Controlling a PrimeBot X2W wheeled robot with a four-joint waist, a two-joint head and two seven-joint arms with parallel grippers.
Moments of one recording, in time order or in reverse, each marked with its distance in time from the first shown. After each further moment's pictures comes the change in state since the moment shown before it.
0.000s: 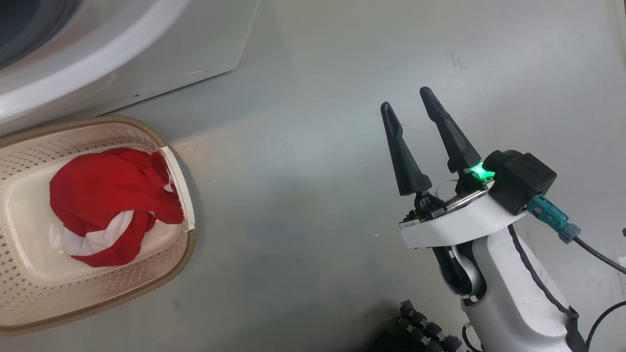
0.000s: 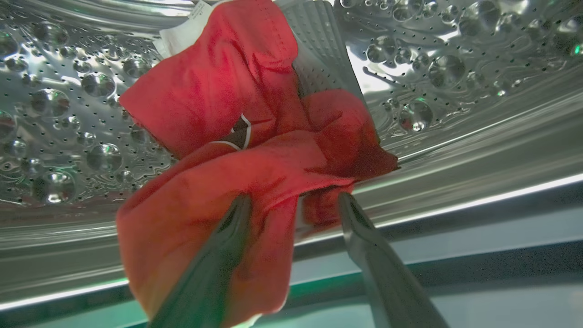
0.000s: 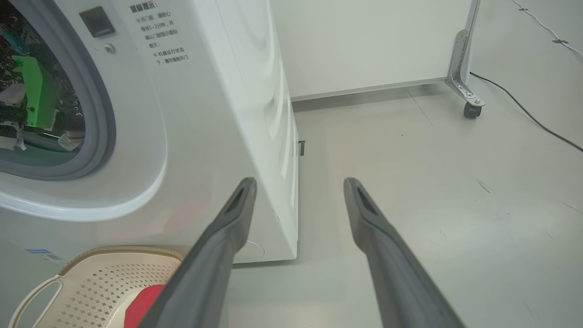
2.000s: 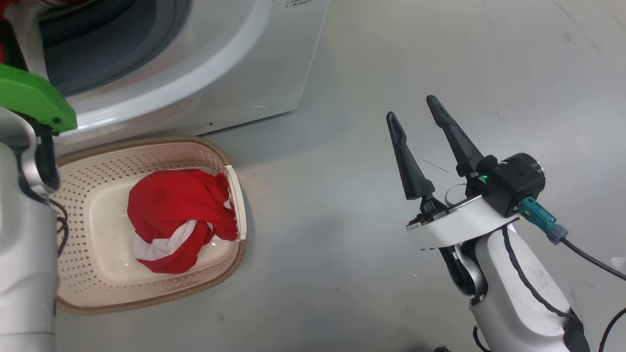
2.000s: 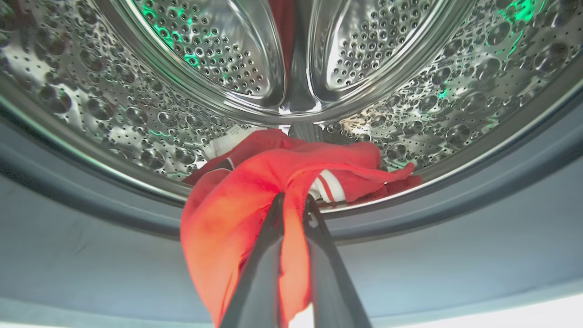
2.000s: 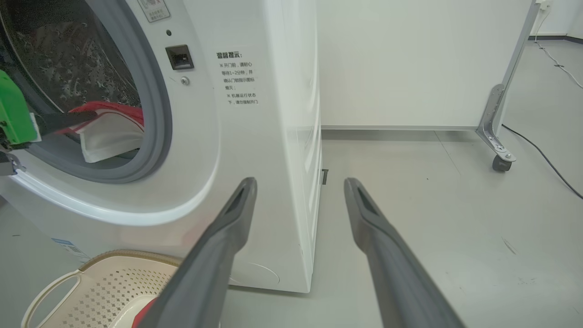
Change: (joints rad) left arm 0.315 -0.250 0.098 -0.072 -0.142 0.019 -0.574; right arm -0.003 -0.002 -0.042 0.073 -0.132 0.001 0.000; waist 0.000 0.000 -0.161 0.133
